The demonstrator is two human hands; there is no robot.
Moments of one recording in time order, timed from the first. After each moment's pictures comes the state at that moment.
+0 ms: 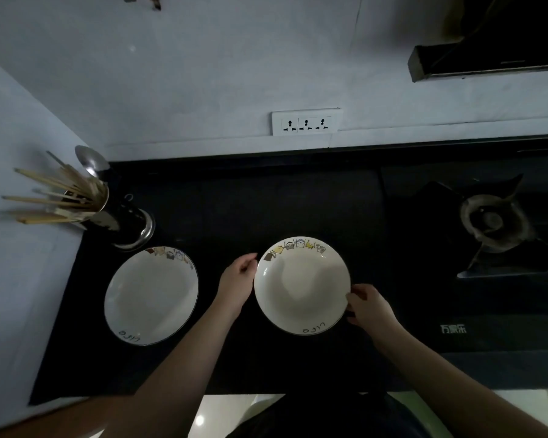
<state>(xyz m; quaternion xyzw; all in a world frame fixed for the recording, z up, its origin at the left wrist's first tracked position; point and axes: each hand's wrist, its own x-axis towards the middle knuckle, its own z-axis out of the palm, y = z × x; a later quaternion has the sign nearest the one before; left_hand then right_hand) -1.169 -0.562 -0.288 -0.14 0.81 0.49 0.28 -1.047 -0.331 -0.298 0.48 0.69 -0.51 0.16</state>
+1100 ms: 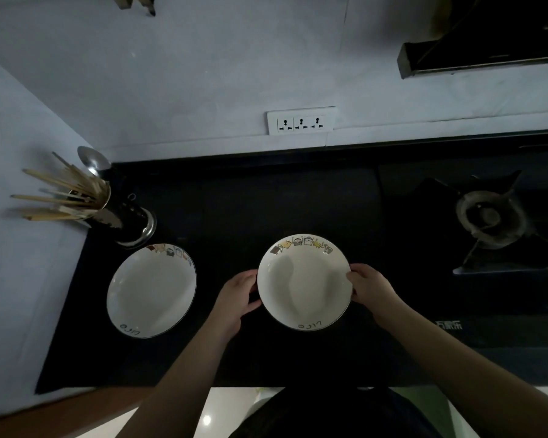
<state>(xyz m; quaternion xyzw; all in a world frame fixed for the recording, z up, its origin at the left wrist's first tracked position) -1.134 -0.556 -0.273 -0.26 0.70 0.57 0.34 -1.069 -0.315 -0.287 0.45 0.72 -0.51 0.14</state>
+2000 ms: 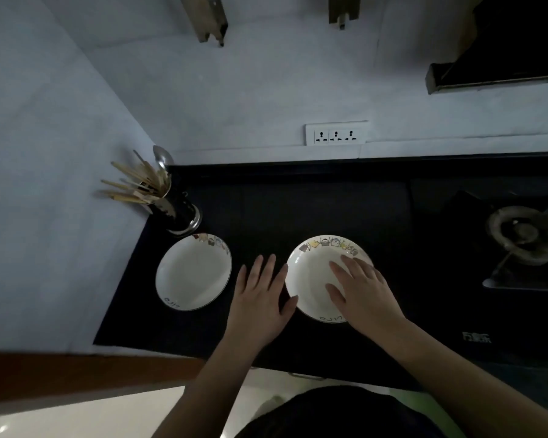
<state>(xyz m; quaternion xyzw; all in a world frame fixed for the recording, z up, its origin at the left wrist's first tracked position) -1.062 -0.578 -0.211 0.21 0.97 -0.02 0.08 -1.035 -0.357 -0.230 0.00 0.99 -0.13 0.11</state>
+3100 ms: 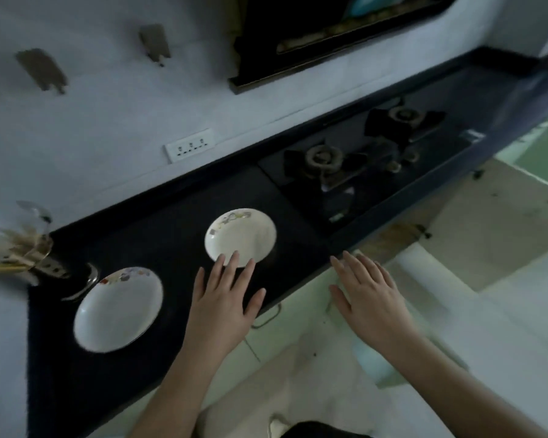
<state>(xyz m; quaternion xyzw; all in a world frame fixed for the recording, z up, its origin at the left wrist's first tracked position) -0.955 -0.641 -0.154 0.49 0.87 0.03 0.04 -0.754 -0.471 -0.155 0.35 0.93 -0.08 -0.02</state>
